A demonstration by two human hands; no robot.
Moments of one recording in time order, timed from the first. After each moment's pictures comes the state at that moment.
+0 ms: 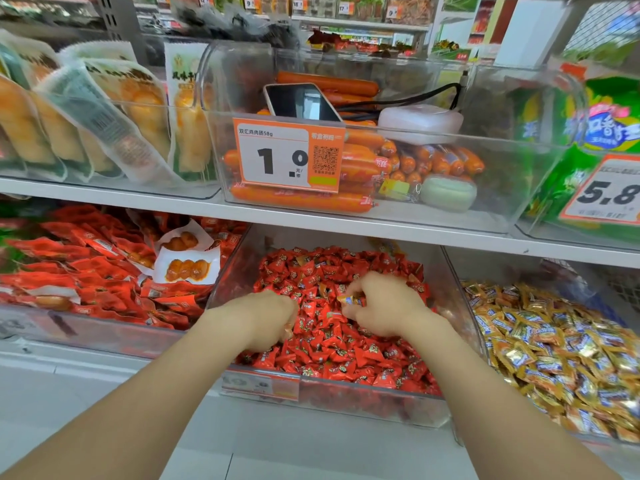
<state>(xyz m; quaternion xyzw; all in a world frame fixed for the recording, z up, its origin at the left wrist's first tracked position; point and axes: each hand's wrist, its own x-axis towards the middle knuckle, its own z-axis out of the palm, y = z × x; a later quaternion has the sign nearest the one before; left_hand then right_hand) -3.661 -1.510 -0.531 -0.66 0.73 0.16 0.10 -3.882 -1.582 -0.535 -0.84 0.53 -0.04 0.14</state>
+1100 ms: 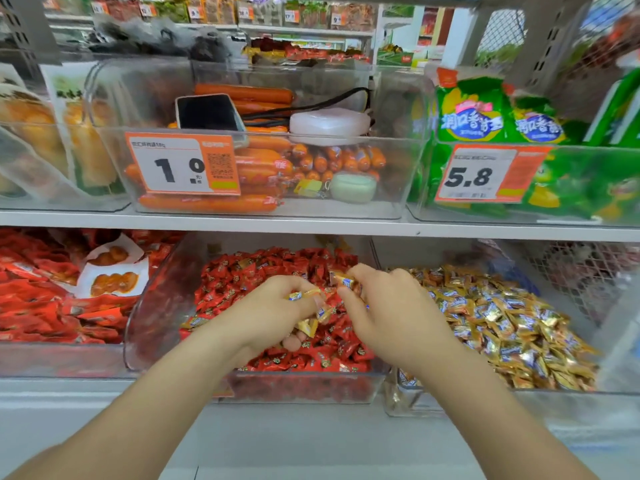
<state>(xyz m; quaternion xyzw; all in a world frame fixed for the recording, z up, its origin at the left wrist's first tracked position) -3.777 -1.491 -0.499 -0.59 0.54 0.50 -0.33 -3.980 -1.497 -0.485 -0.84 0.51 -0.20 0.03</state>
